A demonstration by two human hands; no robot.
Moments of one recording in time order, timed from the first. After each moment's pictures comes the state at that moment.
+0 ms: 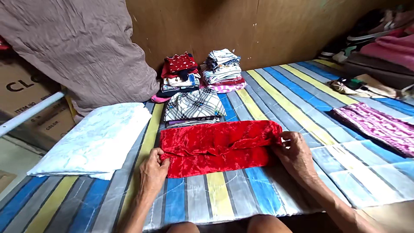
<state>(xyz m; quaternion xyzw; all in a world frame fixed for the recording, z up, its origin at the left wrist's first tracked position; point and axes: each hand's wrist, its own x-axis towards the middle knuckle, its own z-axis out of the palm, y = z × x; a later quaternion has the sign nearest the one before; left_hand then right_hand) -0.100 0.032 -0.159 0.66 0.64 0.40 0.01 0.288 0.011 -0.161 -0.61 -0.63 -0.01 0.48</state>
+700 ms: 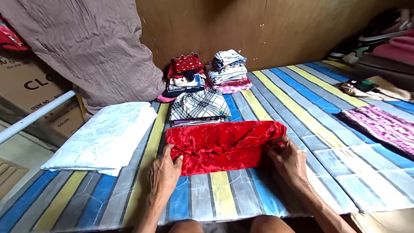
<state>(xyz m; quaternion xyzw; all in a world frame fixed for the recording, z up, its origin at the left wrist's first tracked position) -0.069 0.016 -0.132 0.64 0.71 0.27 0.00 0.248 0.008 -0.152 -0.69 -0.56 0.05 0.46</state>
